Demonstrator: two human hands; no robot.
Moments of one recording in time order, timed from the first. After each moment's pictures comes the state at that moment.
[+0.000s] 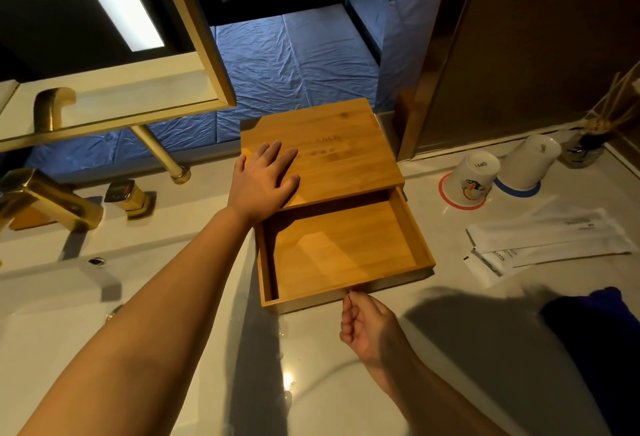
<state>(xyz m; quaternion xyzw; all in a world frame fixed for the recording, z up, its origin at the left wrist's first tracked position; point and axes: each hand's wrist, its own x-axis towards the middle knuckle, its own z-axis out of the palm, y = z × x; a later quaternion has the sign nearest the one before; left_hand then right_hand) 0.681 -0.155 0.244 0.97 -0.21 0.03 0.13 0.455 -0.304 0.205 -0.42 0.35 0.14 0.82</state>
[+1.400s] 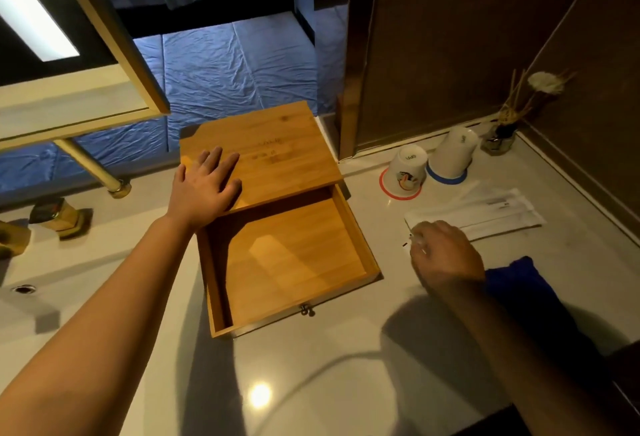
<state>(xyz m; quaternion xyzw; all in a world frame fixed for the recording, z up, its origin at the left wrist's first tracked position) 0.683 -0.155 0.240 0.98 -0.20 0.02 0.09 0.457 -0.473 0.248 -0.96 0.23 -0.02 0.19</state>
